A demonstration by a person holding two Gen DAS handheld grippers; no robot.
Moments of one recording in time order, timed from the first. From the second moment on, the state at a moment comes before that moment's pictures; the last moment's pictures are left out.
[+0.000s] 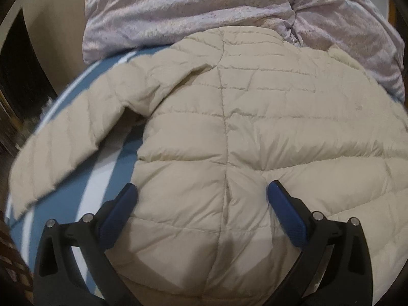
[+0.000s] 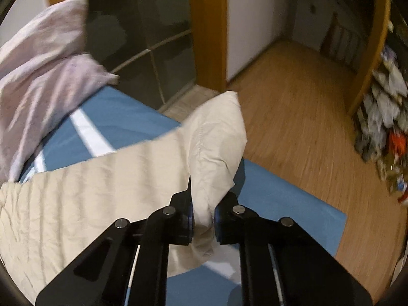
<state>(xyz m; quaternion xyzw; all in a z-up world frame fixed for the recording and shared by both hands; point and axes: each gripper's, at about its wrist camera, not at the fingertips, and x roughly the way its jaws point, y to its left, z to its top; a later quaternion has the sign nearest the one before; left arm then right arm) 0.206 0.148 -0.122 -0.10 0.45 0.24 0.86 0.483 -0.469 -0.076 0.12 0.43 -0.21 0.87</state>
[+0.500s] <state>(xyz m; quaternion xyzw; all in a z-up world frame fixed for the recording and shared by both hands) 0.205 0.148 -0.121 -0.11 0.45 0.23 0.86 0.510 -0.239 -0.062 0.05 0.46 0.01 0.89</state>
